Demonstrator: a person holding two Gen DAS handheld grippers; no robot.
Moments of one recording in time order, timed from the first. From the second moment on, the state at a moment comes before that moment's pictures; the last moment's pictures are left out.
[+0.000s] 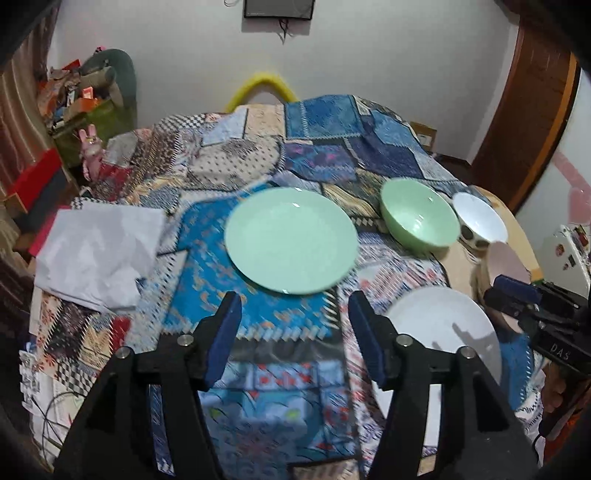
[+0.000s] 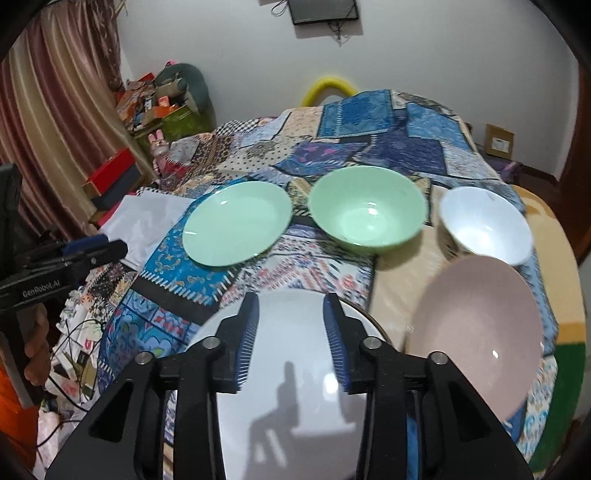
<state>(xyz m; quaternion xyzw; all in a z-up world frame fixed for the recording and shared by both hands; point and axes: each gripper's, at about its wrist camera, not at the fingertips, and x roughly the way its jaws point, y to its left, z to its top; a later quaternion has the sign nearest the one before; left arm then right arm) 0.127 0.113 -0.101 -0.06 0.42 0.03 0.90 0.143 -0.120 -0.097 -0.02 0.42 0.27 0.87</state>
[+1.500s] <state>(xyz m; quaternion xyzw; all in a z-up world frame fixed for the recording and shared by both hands) 0.294 0.209 -0.226 -0.12 0.51 -0.02 0.85 0.268 -0.019 -0.179 -0.05 0.54 0.28 0.79</state>
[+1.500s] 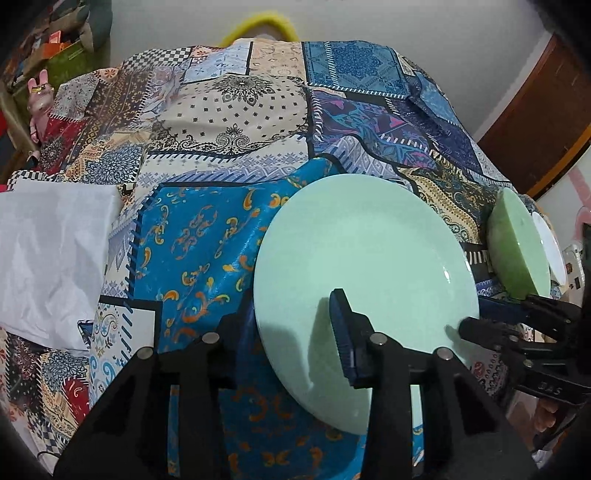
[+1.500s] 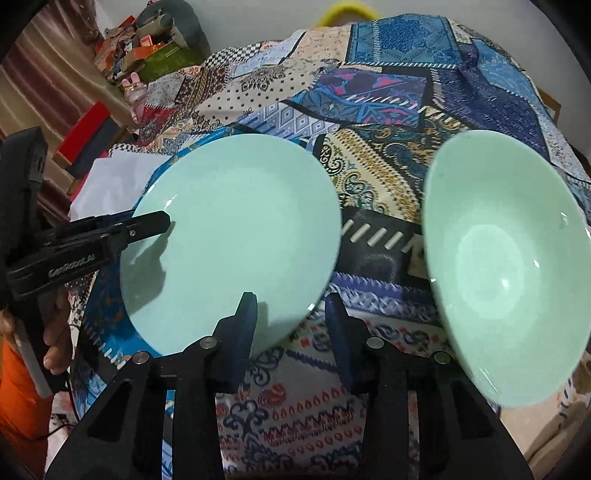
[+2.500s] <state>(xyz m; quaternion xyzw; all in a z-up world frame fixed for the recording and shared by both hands) 0.225 0.210 -0.229 -0.12 0.52 -0.01 0.84 0.256 -0.001 -0.188 -0.07 0.56 0.32 0.76</state>
